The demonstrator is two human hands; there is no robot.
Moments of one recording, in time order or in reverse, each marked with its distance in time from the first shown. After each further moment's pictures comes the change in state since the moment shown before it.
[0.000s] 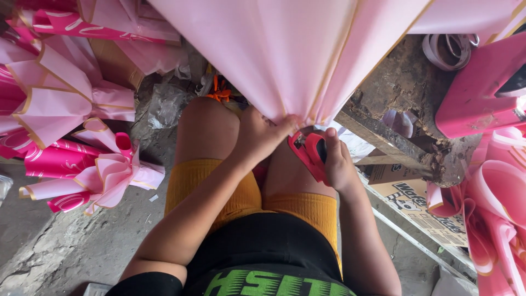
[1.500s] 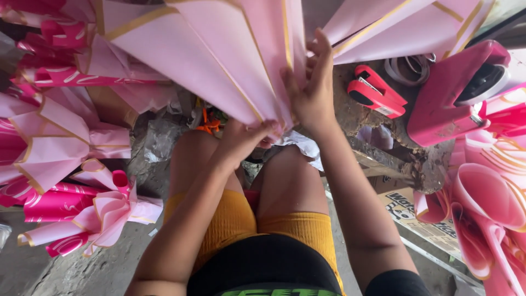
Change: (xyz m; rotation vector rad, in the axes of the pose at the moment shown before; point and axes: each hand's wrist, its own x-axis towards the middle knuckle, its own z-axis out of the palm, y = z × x) left_hand 0.035 0.046 -0.007 -0.079 -0.274 -0.238; right_hand 0.136 -0.074 -0.011 -0.006 0.427 -0.782
